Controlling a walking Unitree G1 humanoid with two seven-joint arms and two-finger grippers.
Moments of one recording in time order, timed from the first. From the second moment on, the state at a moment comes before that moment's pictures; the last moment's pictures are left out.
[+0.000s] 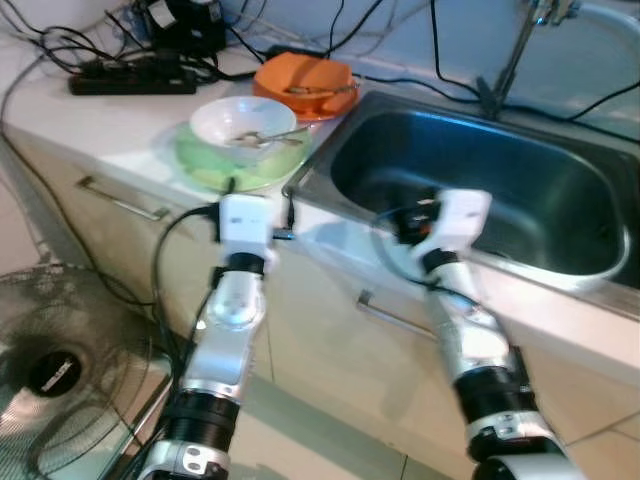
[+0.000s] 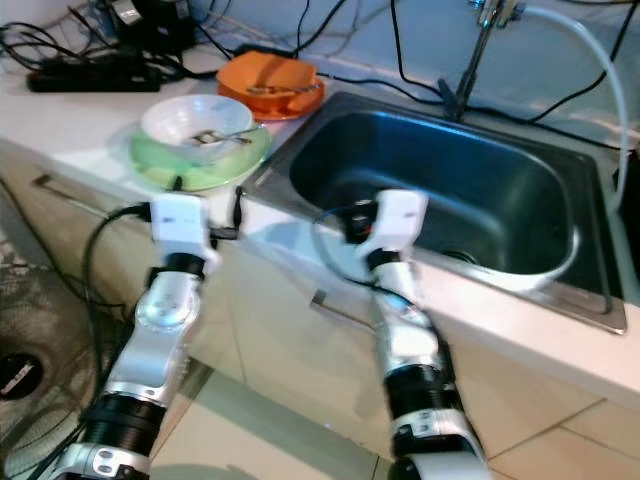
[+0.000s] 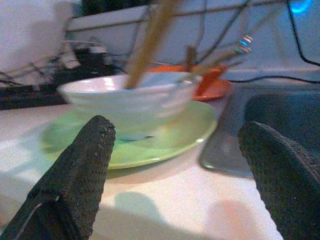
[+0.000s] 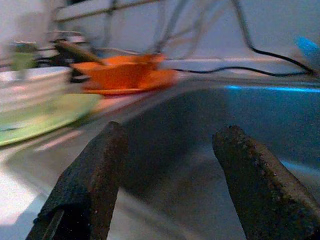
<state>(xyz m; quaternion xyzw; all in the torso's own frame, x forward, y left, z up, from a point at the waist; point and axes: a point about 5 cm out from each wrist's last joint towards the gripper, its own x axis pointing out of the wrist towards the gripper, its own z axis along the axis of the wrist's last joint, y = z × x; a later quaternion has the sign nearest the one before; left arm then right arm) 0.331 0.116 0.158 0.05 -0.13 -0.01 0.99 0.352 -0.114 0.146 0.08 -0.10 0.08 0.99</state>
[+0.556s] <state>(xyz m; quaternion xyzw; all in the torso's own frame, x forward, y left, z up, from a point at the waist) 0.330 0.116 0.159 0.05 -0.14 -0.01 0.99 0.352 -0.113 0.146 0.08 -0.09 0.08 0.99</state>
